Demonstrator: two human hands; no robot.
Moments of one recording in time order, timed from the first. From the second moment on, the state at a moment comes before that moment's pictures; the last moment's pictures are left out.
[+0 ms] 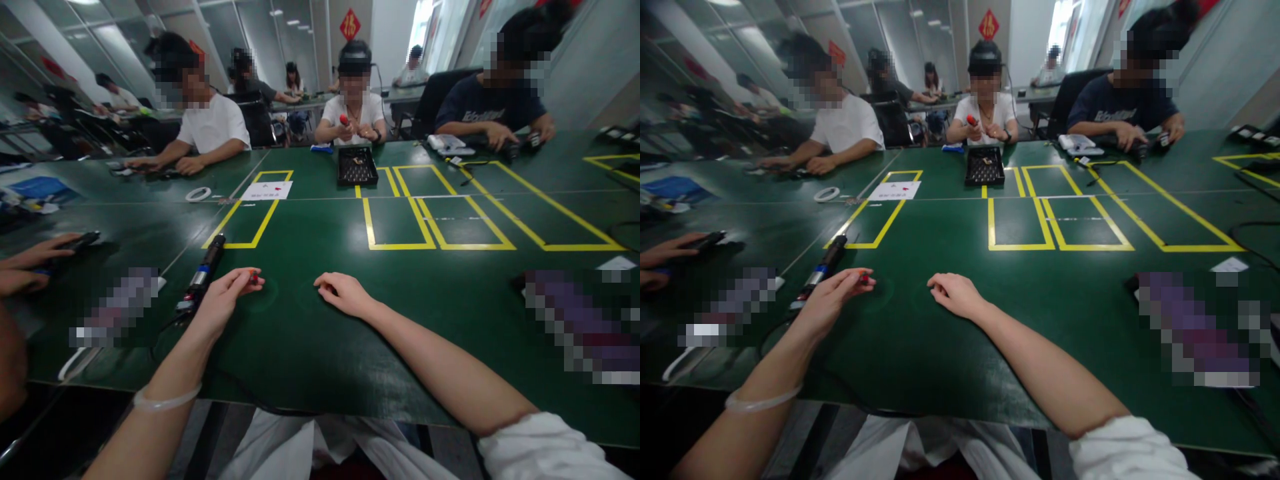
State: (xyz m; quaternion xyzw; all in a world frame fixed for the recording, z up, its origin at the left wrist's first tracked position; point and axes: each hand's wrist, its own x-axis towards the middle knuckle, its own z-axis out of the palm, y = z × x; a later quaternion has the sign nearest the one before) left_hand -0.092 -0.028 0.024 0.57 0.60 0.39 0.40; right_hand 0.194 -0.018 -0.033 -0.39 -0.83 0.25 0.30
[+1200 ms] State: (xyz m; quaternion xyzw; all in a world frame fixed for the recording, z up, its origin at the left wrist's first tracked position) left_hand 0.000 -0.011 0.004 0.63 0.48 0.34 0.51; right_hand 0.194 -0.011 -0.039 -0.37 -0.73 0.39 0.42
